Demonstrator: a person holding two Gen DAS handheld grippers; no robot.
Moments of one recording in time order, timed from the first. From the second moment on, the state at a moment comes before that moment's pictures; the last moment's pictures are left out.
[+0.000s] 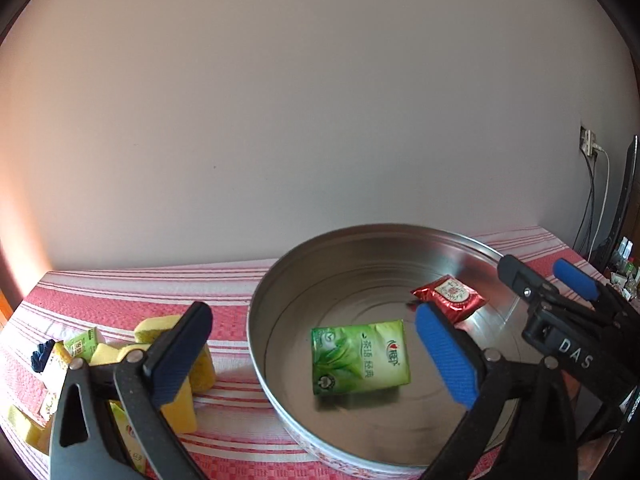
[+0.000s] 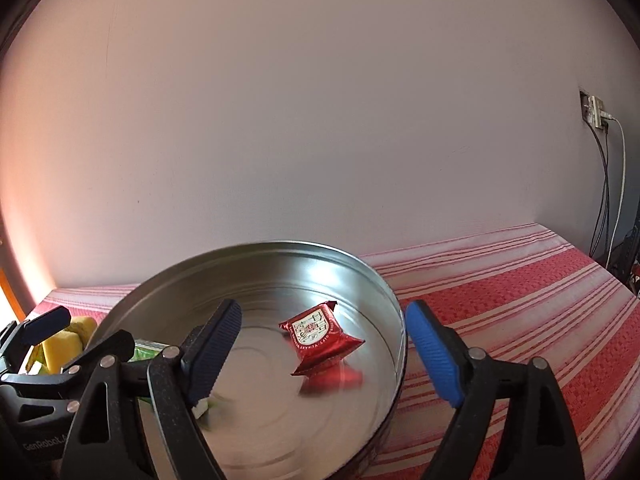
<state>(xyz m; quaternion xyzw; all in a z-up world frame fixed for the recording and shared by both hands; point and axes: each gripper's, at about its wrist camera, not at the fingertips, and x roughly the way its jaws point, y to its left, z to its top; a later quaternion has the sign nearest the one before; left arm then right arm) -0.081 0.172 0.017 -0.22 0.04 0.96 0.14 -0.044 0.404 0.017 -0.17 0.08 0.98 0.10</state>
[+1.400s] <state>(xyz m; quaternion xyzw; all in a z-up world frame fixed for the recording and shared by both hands) -0.045 0.100 -0.010 -0.23 0.05 0.97 0.06 0.006 0.363 0.018 -0.13 0.11 0.98 0.12</state>
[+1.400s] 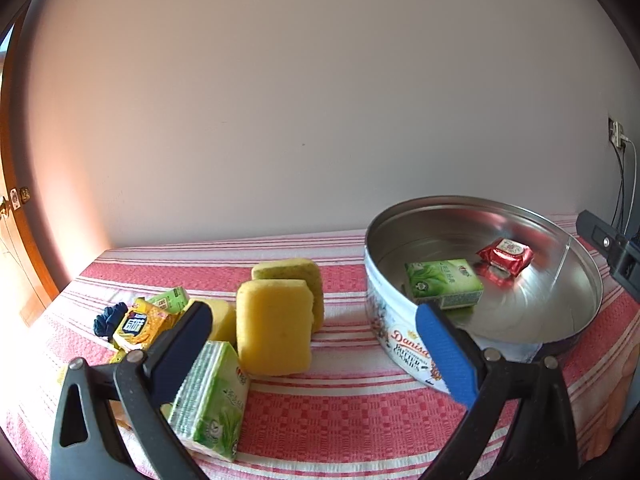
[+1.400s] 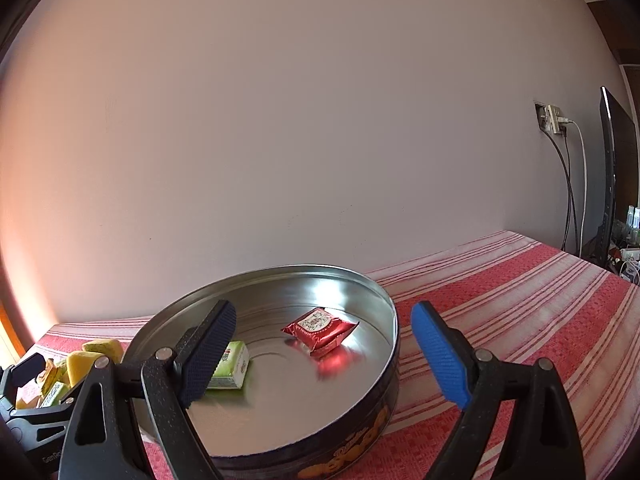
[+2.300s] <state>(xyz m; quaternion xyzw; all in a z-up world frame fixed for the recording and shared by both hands) -0.027 -0.107 -0.012 -0.28 0.01 0.96 -0.05 0.000 0.182 0.001 -0.24 0.08 0.97 -0.03</state>
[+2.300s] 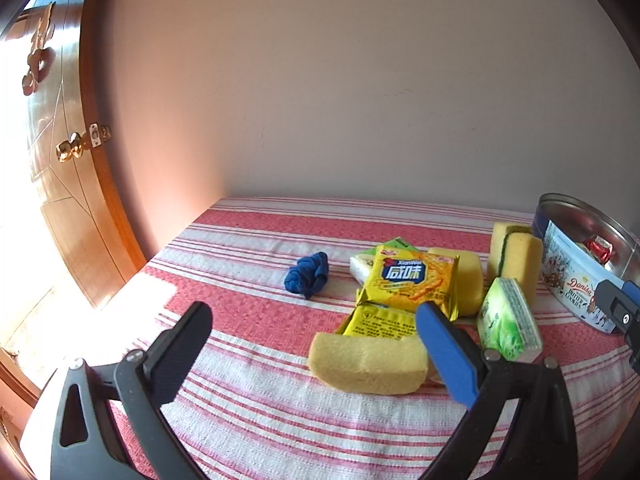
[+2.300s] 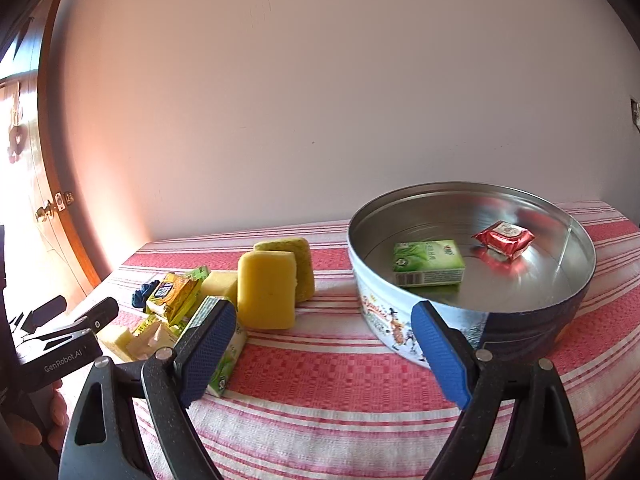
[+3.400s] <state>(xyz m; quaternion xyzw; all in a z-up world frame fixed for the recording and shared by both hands) -0.039 -0.099 -0.034 -0.35 0.02 0.93 0.06 -0.044 0.136 -0.032 -0.36 0.05 0.93 -0.09</state>
